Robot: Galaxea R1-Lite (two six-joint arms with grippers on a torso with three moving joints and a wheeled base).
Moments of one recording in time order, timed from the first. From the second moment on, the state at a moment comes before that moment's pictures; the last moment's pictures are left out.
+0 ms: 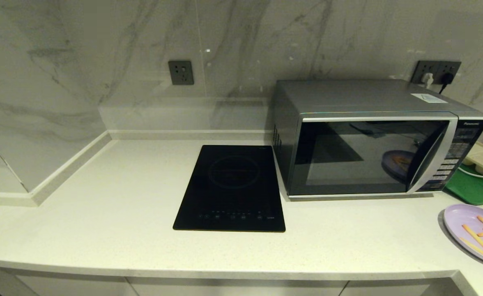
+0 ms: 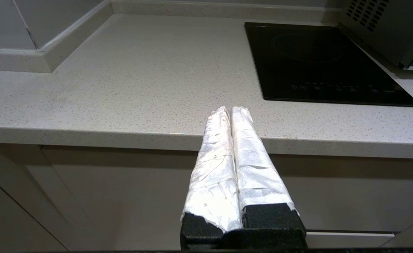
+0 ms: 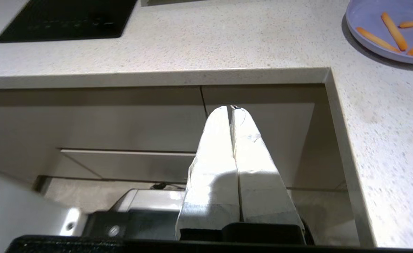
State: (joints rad) left arm 0.00 0.00 0.00 -0.01 0.01 -0.05; right arm 0.01 0.00 -0.48 0.73 0.07 0.15
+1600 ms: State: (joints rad) left arm 0.00 0.00 0.00 -0.01 0.01 -0.05; right arm 0.01 0.00 -0.02 0.06 -0.03 0.02
